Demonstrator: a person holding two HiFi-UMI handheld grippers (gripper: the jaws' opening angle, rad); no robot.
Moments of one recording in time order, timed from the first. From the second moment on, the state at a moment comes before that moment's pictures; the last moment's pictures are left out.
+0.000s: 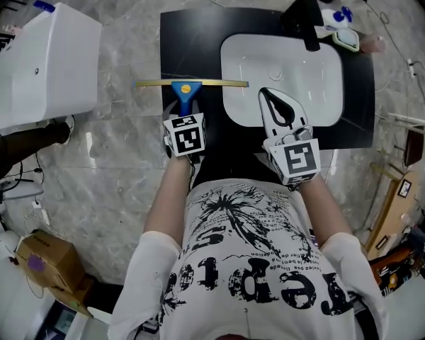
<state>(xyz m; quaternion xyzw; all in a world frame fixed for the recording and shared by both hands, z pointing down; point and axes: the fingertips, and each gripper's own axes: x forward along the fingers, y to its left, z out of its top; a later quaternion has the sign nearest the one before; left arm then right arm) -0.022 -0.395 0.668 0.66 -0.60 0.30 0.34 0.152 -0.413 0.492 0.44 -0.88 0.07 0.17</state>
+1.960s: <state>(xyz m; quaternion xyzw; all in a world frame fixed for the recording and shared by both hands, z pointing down) 0.018 -0.416 0.287 0.77 -0.64 0.03 0.01 0.229 -0.422 0.292 0.46 -0.89 -0.04 0.01</state>
